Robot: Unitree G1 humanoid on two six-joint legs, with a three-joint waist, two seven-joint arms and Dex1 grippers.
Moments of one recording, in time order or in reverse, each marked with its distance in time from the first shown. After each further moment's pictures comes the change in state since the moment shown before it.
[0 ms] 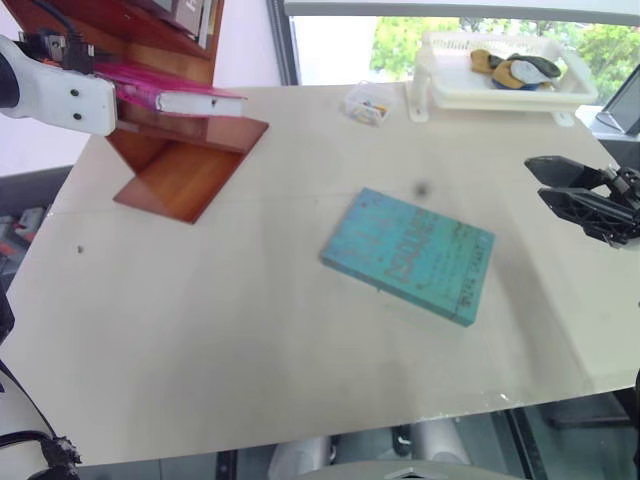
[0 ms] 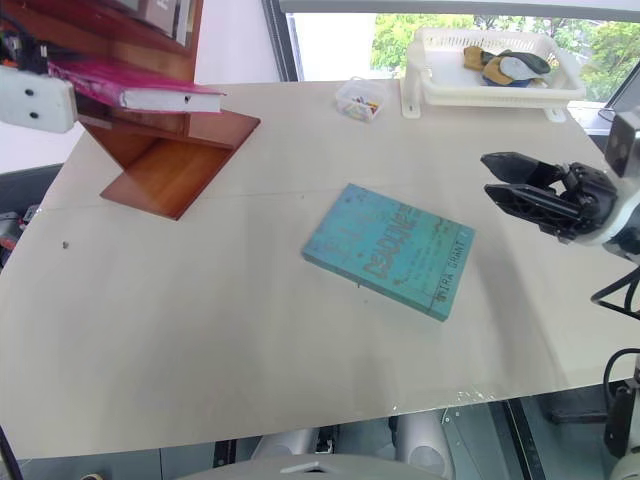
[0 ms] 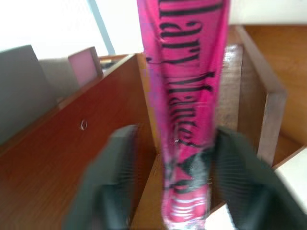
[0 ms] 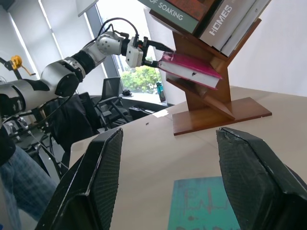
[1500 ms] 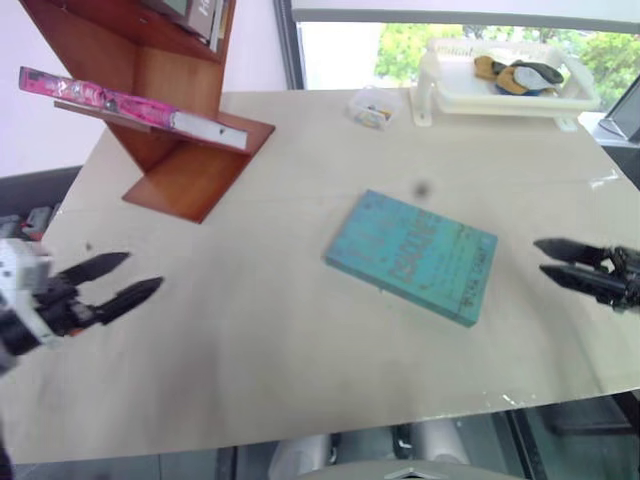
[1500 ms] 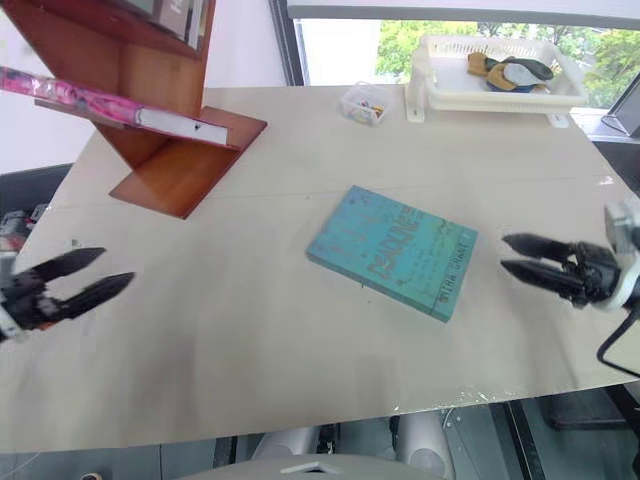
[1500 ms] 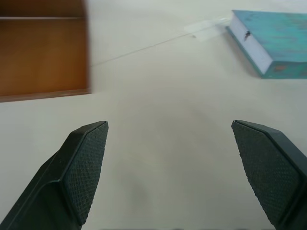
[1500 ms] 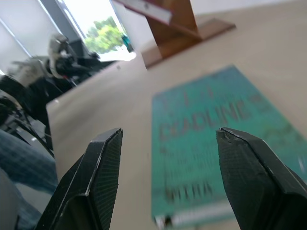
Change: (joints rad) left arm 1.568 -0.491 1.023 -1.273 -1.150 1.489 -0.387; right arm 0.456 -0.069 -0.043 0.129 -0.253 -0.240 0.158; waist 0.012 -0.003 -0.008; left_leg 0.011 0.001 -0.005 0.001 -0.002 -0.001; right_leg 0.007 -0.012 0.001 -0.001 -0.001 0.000
